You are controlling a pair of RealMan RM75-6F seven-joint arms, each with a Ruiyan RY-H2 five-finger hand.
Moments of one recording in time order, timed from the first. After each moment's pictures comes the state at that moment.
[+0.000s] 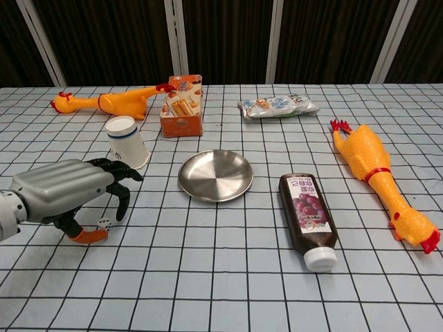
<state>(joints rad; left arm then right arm) -0.56 -1.58 -0.02 -1.49 1.32 0.99 0.53 0.08 -1.11 0.06 -1.64 -1.48 1.46 -0.12</state>
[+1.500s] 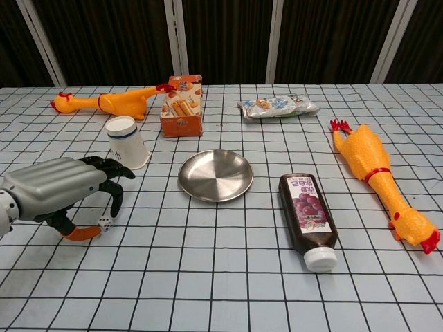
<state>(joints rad) -0.56 -1.57 -0.01 -1.49 1.30 1.01 0.54 0.08 -1.11 0.07 -1.66 -1.45 1.45 -0.13</state>
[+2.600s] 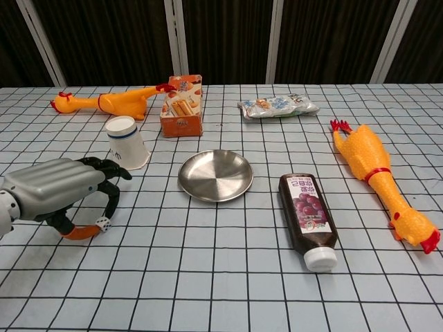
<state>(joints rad) -0.56 -1.59 -0.01 -1.47 1.27 1.01 0.56 0.08 -1.11 0.07 -1.66 -1.43 1.44 -0.13</state>
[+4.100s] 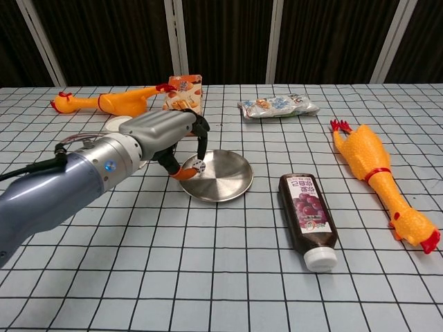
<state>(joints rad) -0.82 -1.91 -0.31 -1.19 1.14 0.92 0.53 0.08 -1.10 0.07 -1.65 -1.40 1.42 -0.12</state>
